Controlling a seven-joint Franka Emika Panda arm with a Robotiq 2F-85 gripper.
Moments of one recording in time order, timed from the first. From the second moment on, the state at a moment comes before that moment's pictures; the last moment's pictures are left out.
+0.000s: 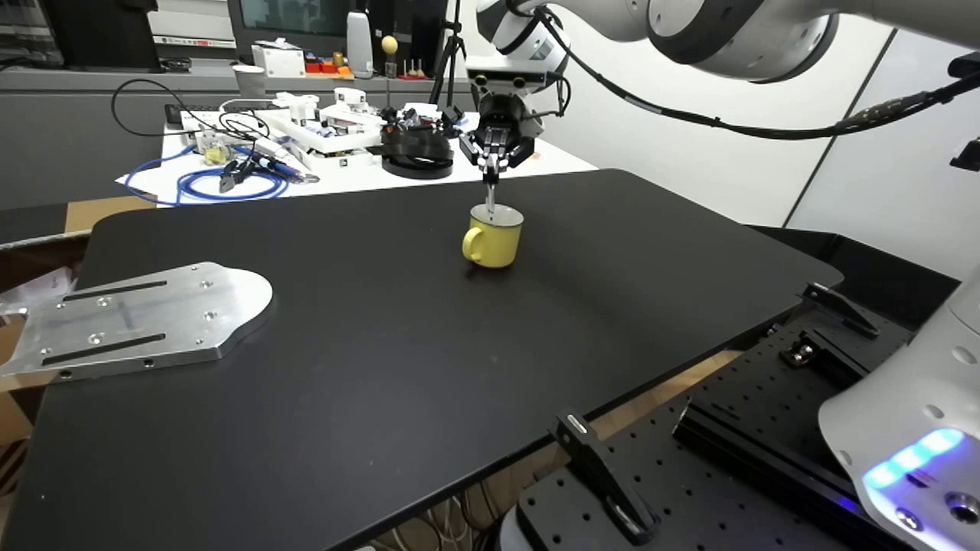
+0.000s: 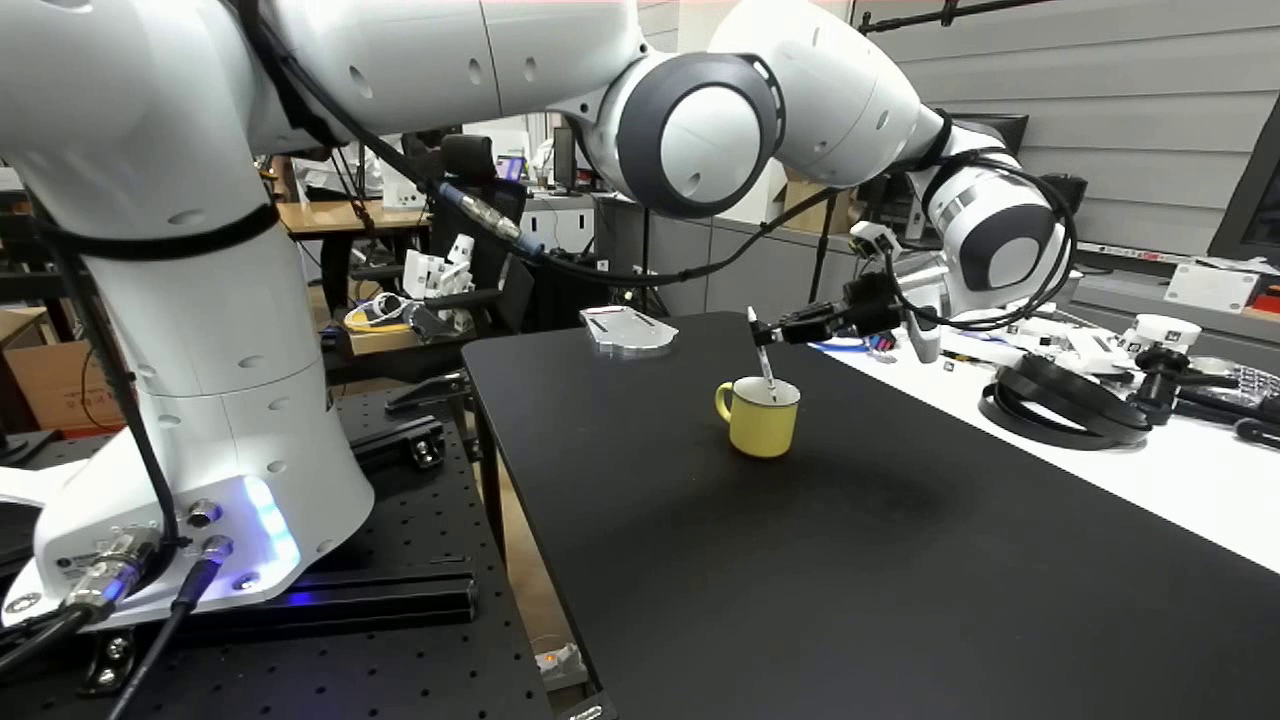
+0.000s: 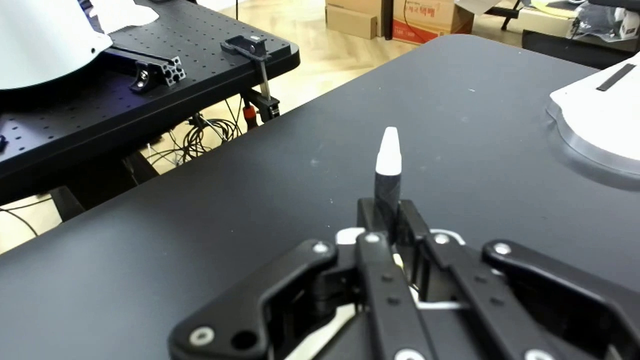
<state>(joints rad) -0.17 1.40 0.08 -0.57 0.53 0.97 0.72</state>
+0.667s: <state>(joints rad) -0.15 1.39 0.12 -0.42 0.52 1.01 0.72</state>
